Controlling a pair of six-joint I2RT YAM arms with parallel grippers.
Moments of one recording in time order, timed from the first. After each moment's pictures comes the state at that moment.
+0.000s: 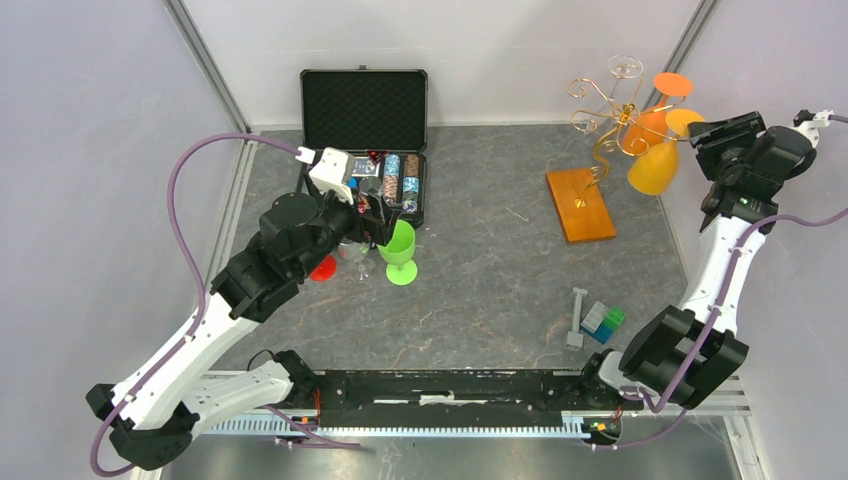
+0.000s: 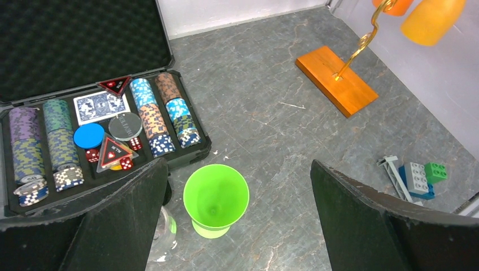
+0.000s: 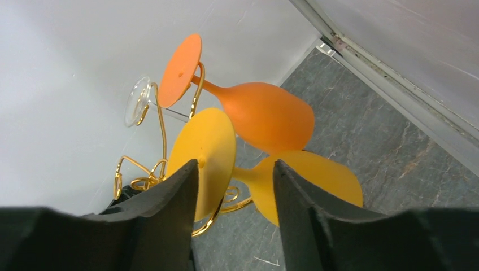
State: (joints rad) left arm -0.76 0.90 1.14 -0.42 -0.25 -0.20; right arm -0.60 1.32 1.29 -0.17 -0.32 0.75
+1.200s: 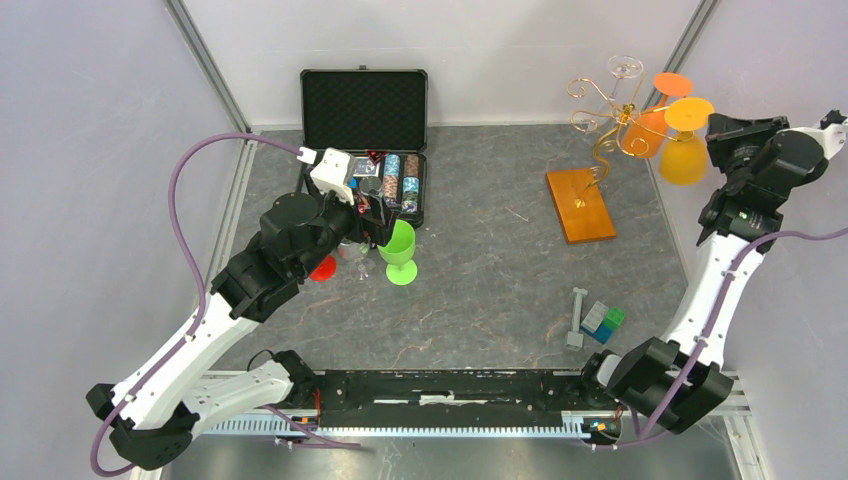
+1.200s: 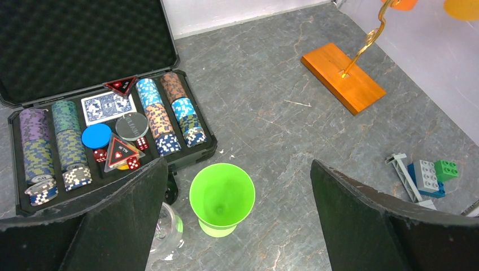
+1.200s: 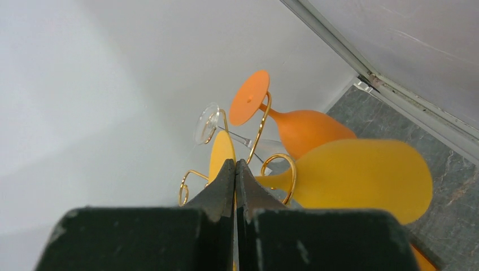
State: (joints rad) left arm -0.76 0.90 1.14 -0.42 -0.26 -0.17; right arm -0.60 1.21 1.29 -0.10 -0.27 0.88
